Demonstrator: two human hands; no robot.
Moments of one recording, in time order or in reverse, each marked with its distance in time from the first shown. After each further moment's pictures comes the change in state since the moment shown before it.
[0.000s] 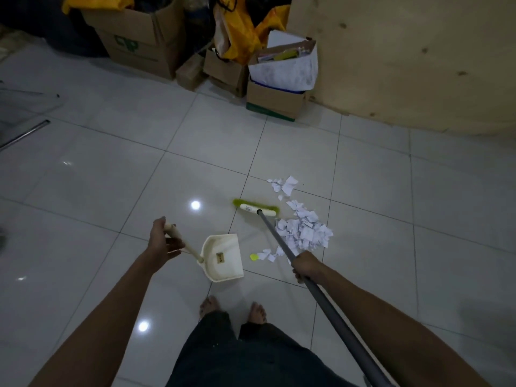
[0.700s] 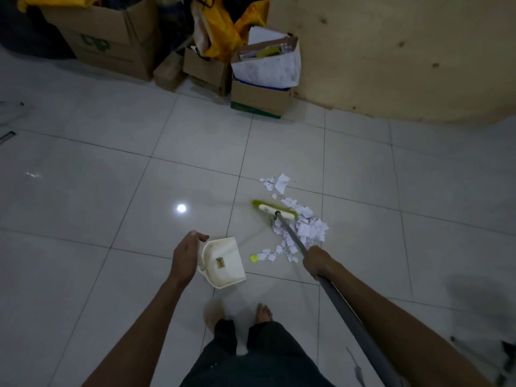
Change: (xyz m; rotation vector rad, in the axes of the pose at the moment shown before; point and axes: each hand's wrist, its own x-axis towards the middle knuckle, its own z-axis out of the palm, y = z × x) left_hand 0.032 -0.024 0.000 0.397 -0.188 0.665; right_hand -0.023 -0.042 0.010 -0.393 0.109 0.010
